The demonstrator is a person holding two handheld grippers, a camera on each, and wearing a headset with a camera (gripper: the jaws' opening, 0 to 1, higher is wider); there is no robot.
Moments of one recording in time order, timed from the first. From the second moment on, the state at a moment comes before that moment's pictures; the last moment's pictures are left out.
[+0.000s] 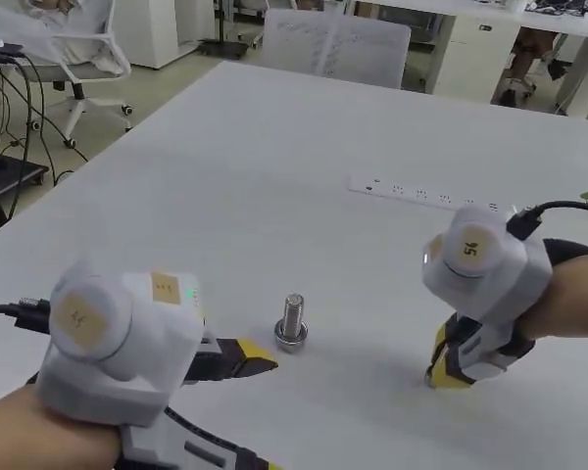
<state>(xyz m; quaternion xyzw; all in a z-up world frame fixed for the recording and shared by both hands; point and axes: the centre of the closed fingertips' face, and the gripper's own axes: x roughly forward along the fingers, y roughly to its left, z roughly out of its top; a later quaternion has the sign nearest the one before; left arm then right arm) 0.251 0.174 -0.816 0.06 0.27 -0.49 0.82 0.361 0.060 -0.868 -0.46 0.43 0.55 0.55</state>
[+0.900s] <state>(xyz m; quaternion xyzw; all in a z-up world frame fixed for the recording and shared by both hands) 0.251 0.172 -0.817 0.06 0.27 -0.50 0.82 0.357 0.061 -0.872 -0.44 0.43 0.55 0.56</state>
